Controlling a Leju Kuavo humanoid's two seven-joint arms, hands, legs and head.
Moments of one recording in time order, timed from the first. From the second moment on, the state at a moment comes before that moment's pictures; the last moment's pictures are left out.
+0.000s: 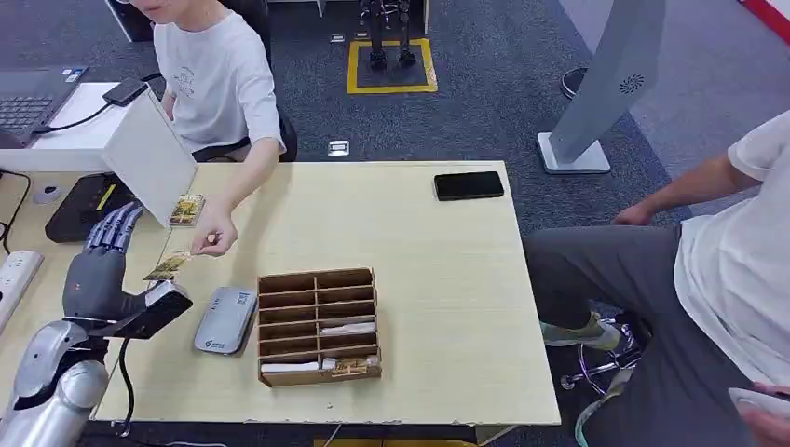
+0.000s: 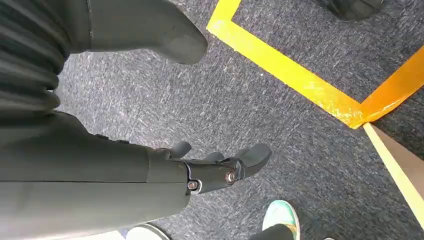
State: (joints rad) left arm -0.17 0.42 -0.14 -1.40 -0.86 0.33 -0.25; right arm 0.02 -0.03 -0.31 -0.17 0.96 -0.30 -0.32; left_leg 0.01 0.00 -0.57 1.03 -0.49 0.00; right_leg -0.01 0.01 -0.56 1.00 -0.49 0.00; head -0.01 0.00
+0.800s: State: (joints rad) left arm -0.16 0.40 -0.11 -1.41 -0.64 0.24 -0.34; right arm 0.02 -0.03 -0.31 -0.17 0.97 -0.31 -0.32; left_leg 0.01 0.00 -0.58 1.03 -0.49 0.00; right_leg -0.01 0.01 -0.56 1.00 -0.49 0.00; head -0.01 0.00
